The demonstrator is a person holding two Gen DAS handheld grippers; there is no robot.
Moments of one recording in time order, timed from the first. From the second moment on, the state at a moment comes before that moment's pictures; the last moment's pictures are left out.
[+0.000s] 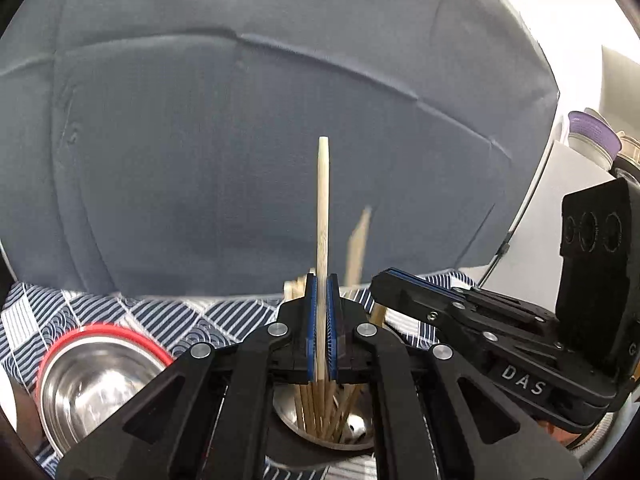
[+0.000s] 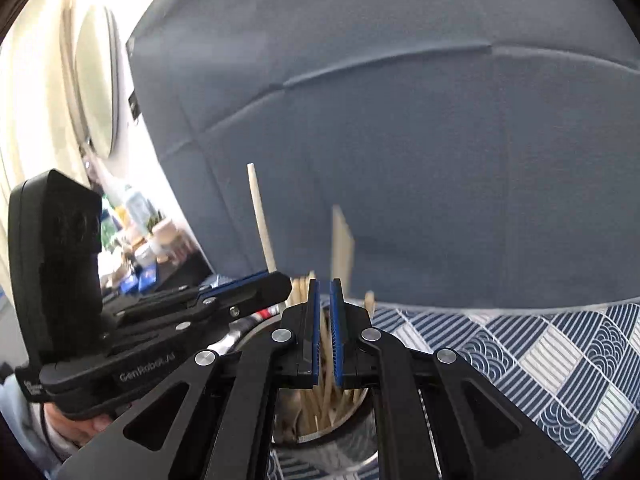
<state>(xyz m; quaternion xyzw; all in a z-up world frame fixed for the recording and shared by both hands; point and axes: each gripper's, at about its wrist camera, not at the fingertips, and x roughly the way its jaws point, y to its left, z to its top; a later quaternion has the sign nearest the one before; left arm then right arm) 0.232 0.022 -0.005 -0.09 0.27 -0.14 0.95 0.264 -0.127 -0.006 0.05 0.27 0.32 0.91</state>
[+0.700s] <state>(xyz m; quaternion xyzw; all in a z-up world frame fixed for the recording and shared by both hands) 0.157 0.050 0.011 -0.08 0.26 -0.07 0.96 0.194 -0.147 0.014 -0.01 0.26 0.27 0.93</state>
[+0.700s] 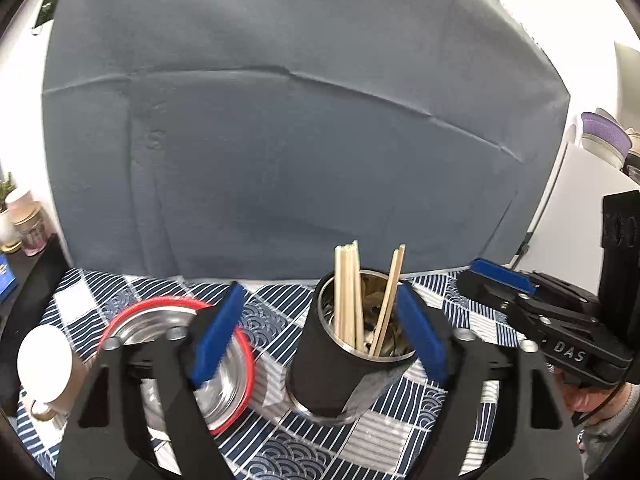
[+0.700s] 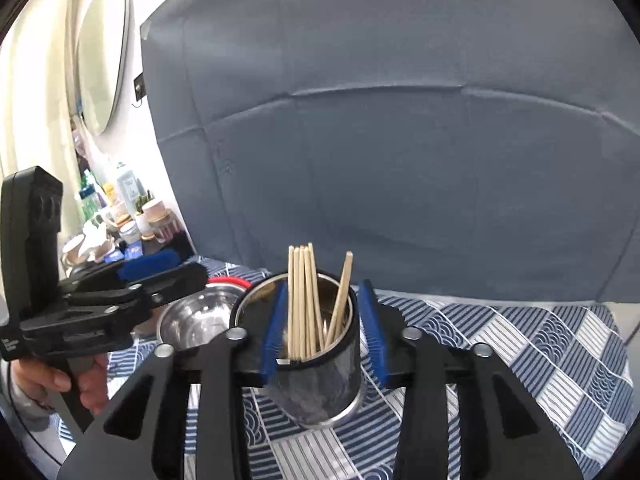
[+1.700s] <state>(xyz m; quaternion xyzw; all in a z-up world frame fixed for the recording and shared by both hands) 0.067 0.035 -0.037 -0.05 0.47 0.01 0.88 0.100 -0.186 -0.039 -0.04 0.43 0.15 0.89</state>
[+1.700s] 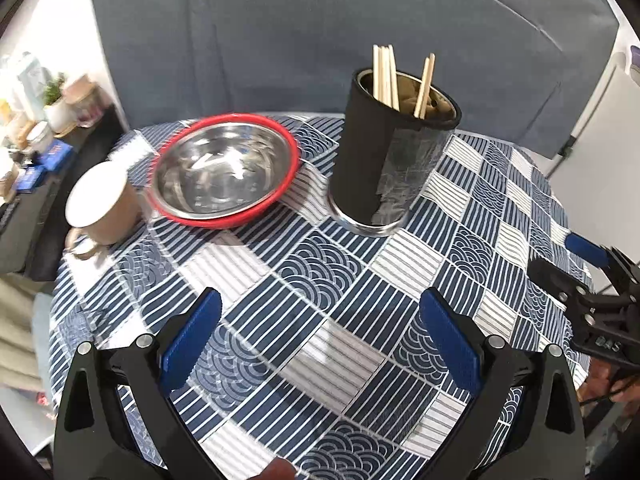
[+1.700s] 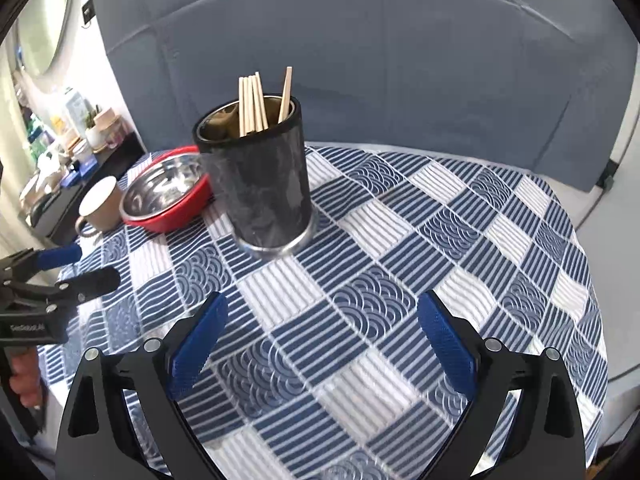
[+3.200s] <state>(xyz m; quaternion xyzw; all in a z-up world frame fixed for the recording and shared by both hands) -0.008 0.001 0.042 -0.02 0.44 0.02 0.90 0.000 -0.210 0.043 0.01 0.39 0.12 0.91</state>
